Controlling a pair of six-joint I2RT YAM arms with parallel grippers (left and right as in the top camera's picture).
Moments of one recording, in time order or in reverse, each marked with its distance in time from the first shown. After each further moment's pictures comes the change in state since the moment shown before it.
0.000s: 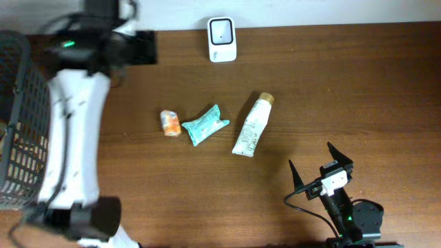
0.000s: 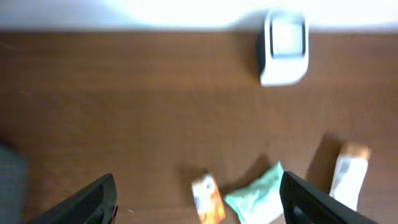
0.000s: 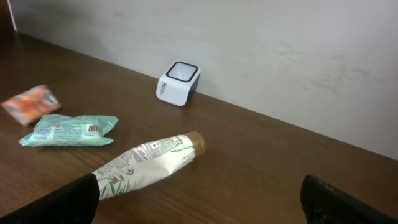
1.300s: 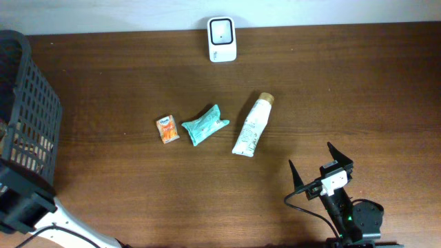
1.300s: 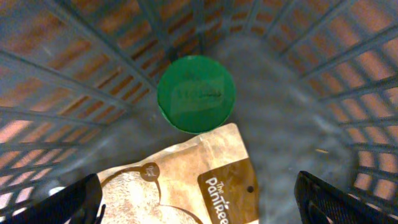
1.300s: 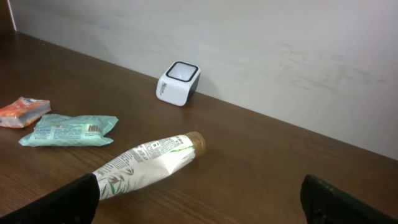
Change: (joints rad) left arm 0.877 0.365 0.020 0.153 -0.097 -0.029; right arm 0.000 0.000 0.000 0.000 0.000 0.001
